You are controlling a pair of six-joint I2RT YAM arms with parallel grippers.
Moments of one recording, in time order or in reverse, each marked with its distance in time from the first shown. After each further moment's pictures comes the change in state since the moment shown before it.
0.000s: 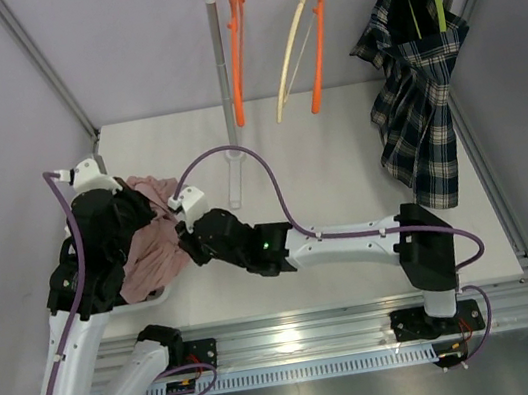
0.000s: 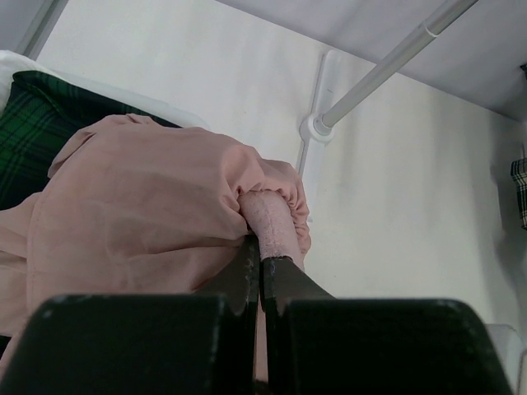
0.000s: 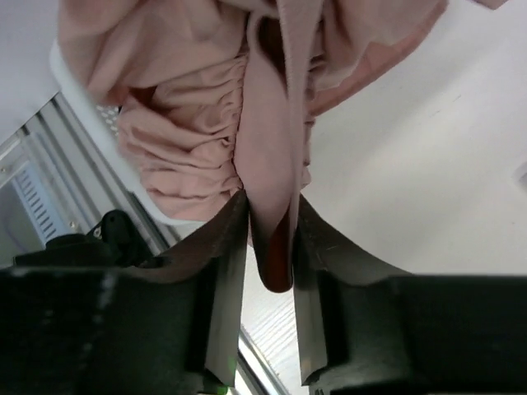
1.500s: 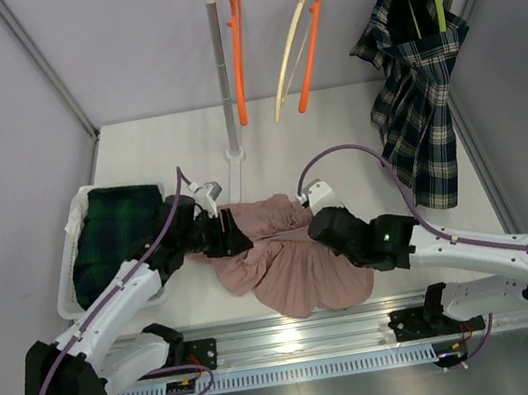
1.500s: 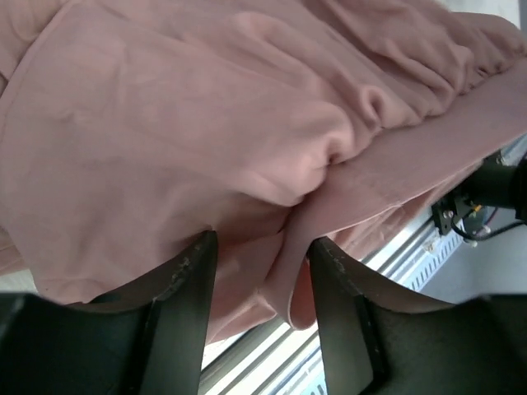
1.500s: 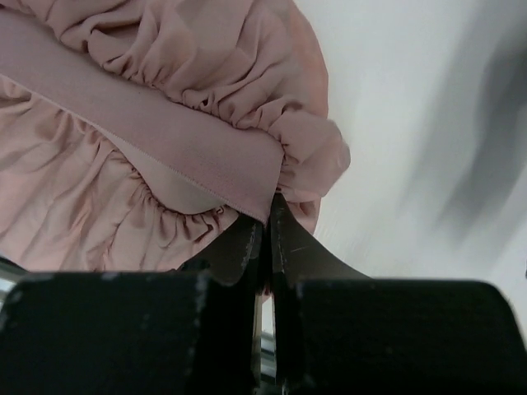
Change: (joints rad) left arm -0.175 0.262 -0.443 0.315 0.725 0.025; right arm -0.151 -0.711 -0.582 -0.667 0.337 -0.040
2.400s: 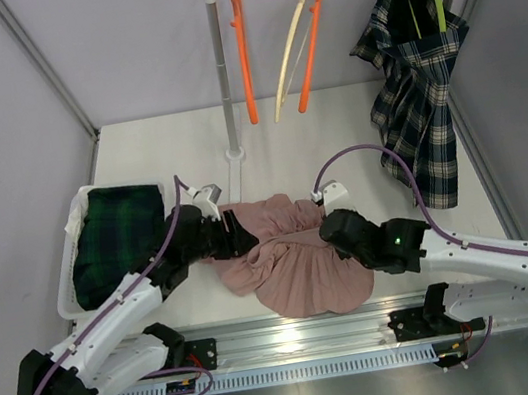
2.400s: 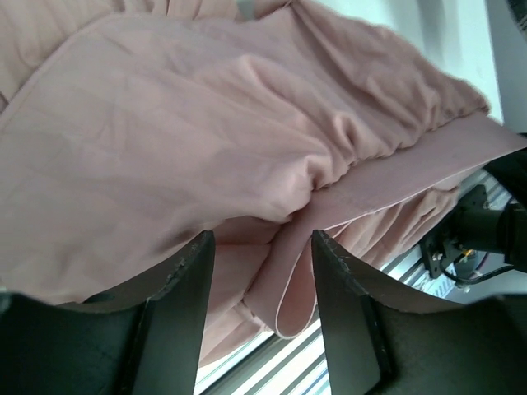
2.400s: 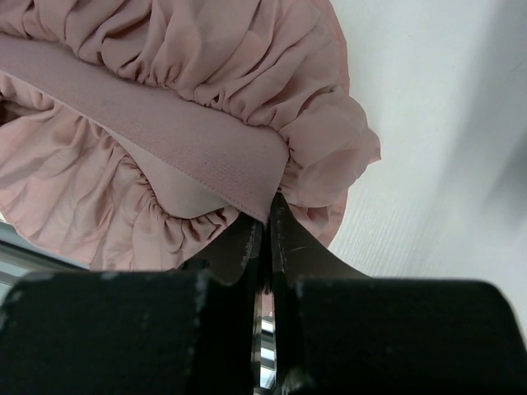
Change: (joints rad) left arm -0.116 -0.073 -0.088 0.160 -0.177 -0.149; right arm -0.037 -0.088 -0.099 0.016 -0.056 0.137
